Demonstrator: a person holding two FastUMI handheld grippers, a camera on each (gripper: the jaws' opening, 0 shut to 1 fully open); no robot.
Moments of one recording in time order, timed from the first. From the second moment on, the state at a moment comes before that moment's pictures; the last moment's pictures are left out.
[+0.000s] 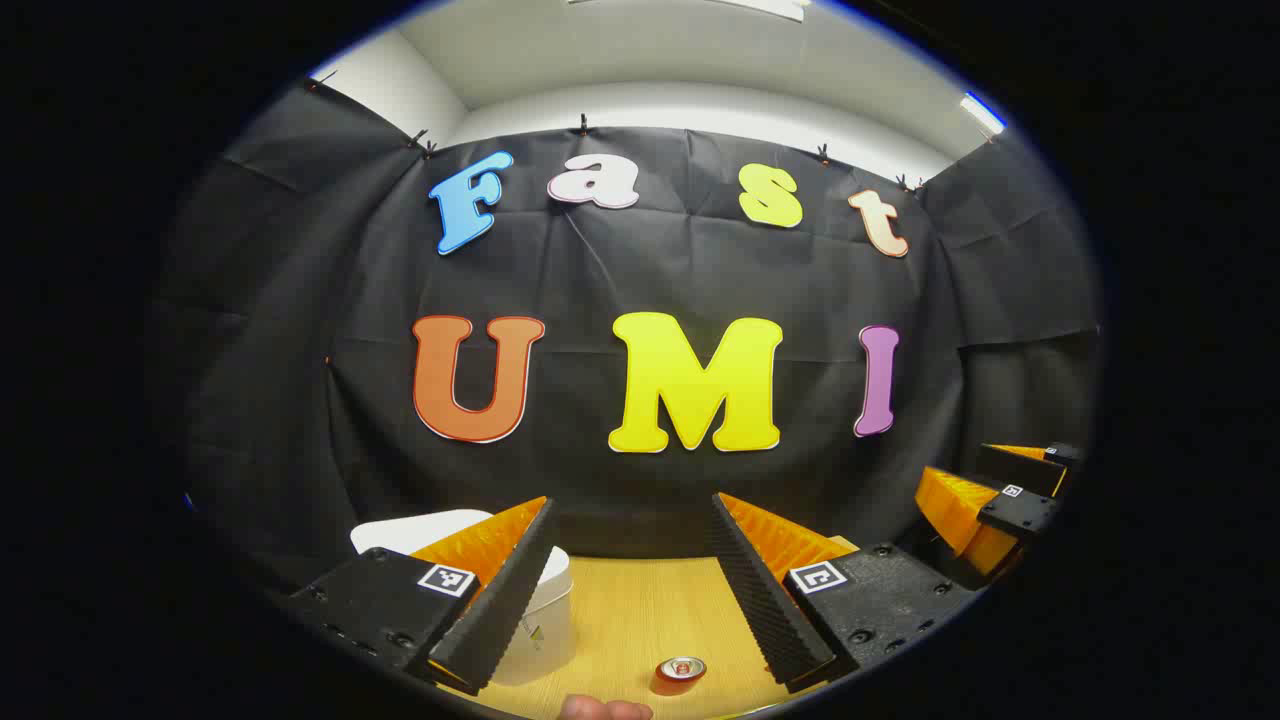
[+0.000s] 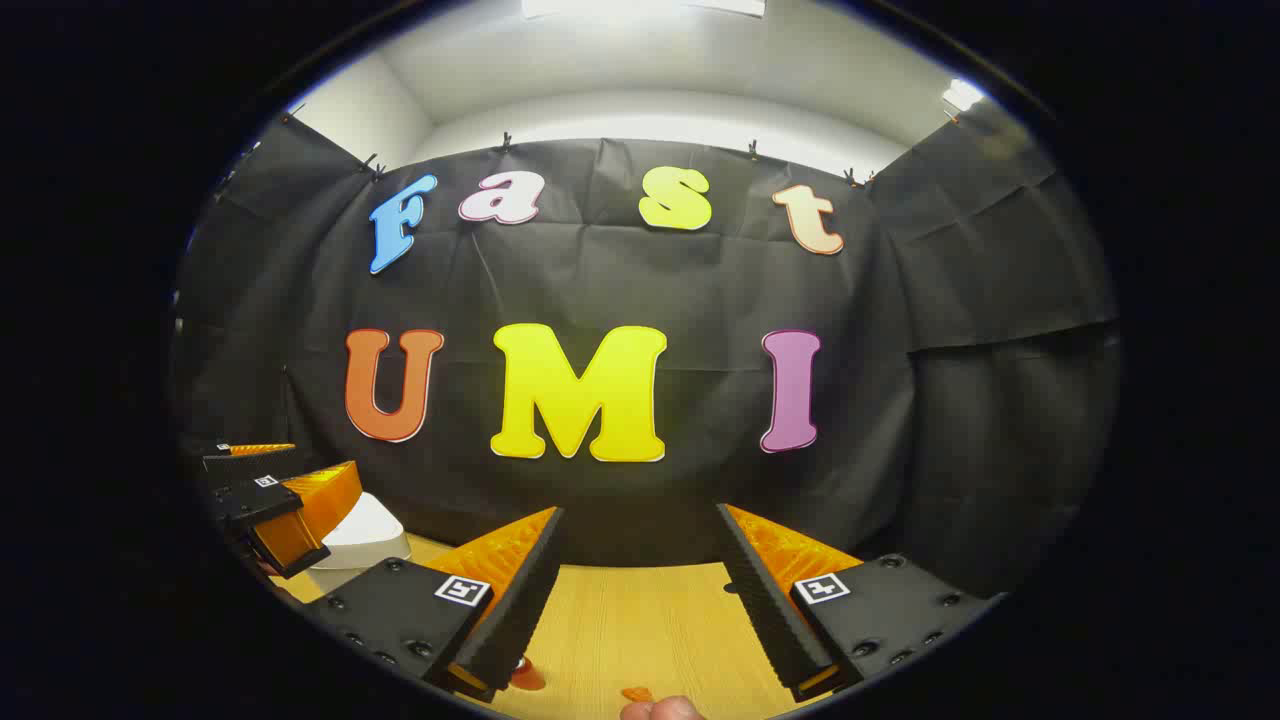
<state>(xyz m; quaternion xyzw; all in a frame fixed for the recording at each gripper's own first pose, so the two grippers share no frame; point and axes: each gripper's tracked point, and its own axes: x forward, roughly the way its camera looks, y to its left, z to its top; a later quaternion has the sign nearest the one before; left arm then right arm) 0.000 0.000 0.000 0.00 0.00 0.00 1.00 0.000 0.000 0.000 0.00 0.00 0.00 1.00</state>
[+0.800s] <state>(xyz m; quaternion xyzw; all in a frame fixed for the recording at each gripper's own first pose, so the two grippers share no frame) 0.008 0.004 0.002 0.01 0.00 0.02 1.00 0.012 0.002 0.009 0.00 -0.01 0.01 1.00</state>
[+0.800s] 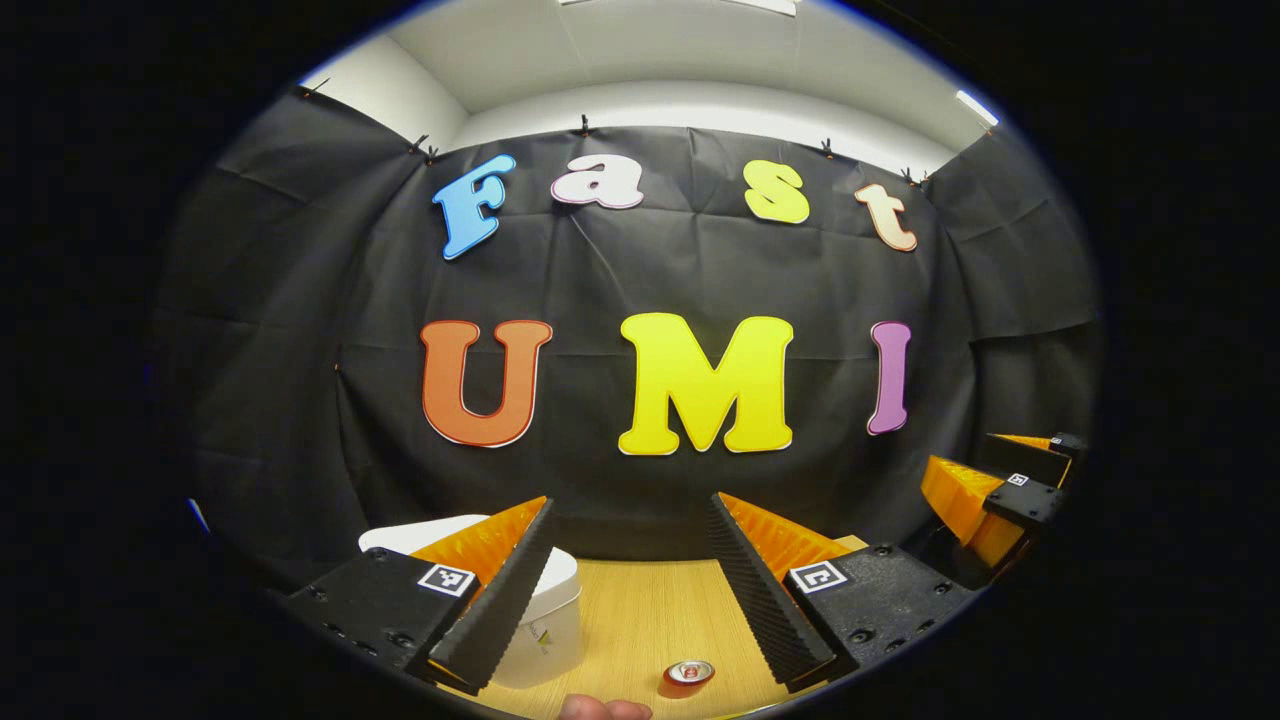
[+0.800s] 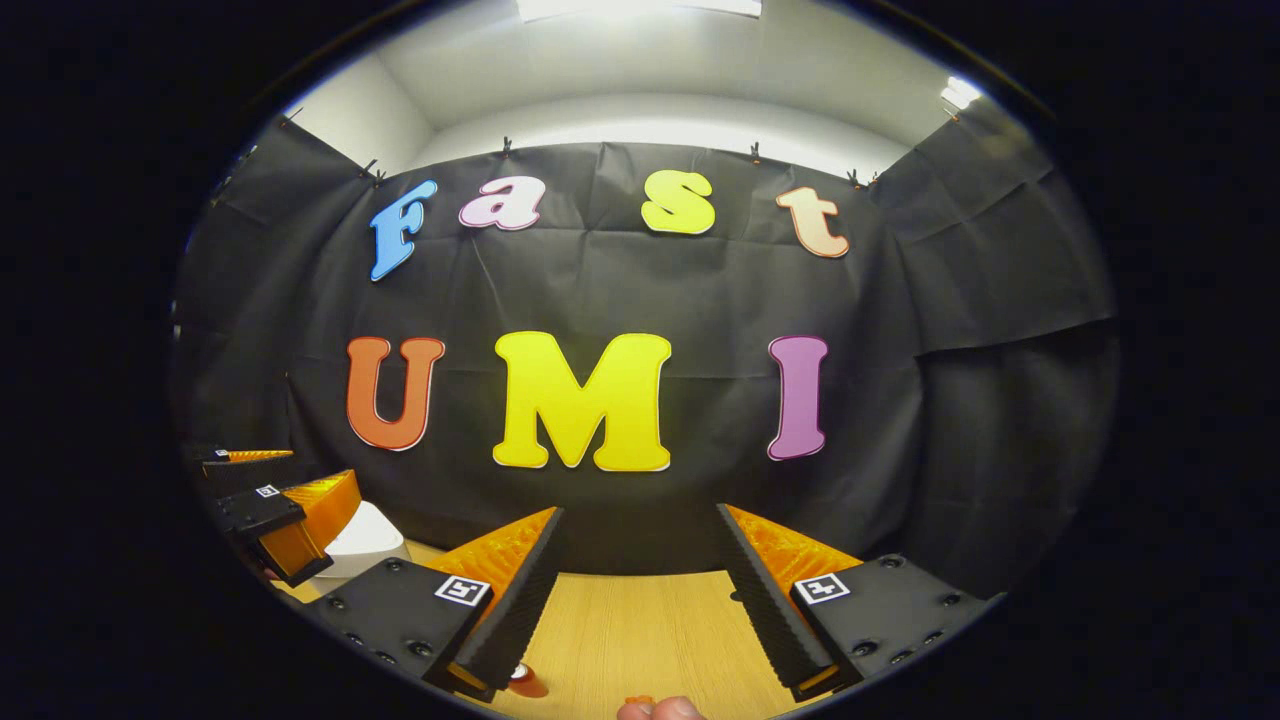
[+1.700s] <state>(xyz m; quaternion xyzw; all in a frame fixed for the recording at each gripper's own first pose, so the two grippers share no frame) 0.039 0.096 -0.028 0.03 0.04 0.19 0.98 0.033 -0.003 0.001 0.00 0.01 0.04 1.00</state>
